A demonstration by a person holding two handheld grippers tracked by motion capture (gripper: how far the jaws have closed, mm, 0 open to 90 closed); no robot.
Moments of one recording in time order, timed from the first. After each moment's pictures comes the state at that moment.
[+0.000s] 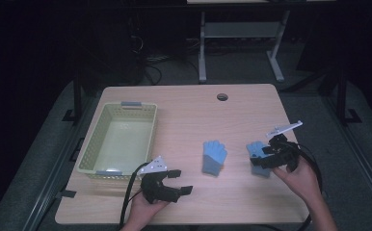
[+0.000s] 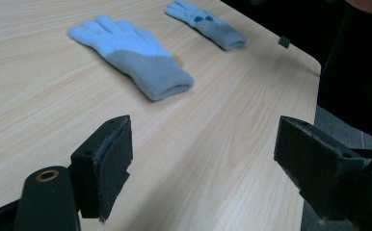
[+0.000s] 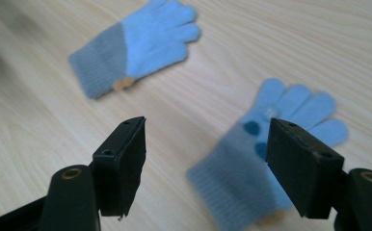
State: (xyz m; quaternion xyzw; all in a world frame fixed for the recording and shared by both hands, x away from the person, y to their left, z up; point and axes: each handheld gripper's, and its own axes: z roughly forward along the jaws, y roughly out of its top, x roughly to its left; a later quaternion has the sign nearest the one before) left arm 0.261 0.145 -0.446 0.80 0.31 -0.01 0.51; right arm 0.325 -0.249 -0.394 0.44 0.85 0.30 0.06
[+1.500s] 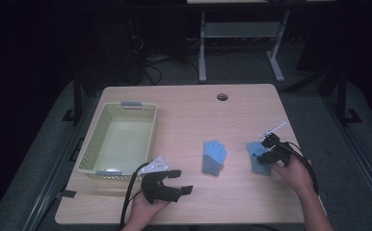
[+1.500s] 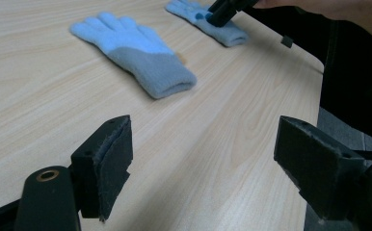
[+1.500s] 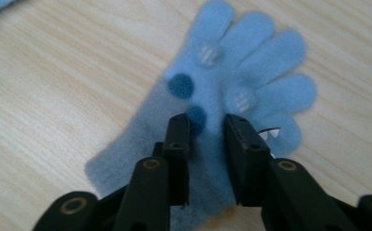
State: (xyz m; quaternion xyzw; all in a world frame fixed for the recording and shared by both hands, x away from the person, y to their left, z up) left arm 0.261 0.144 -0.448 0.80 0.32 -0.01 0.51; right arm 0.360 -0.252 -0.443 0.48 0.86 0.17 0.07
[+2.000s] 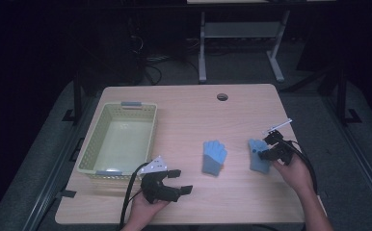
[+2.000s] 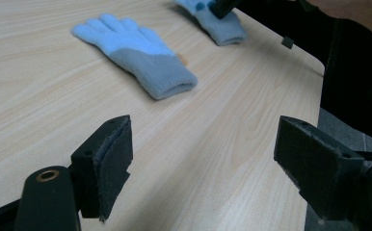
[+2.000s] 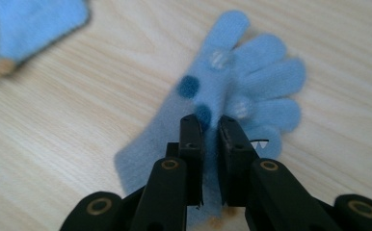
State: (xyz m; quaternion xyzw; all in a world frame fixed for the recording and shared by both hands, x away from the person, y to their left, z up) left arm 0.261 0.144 -0.448 0.80 0.32 -0.01 0.51; right arm 0.354 -0.253 -0.426 0.51 0.83 0.21 0.08
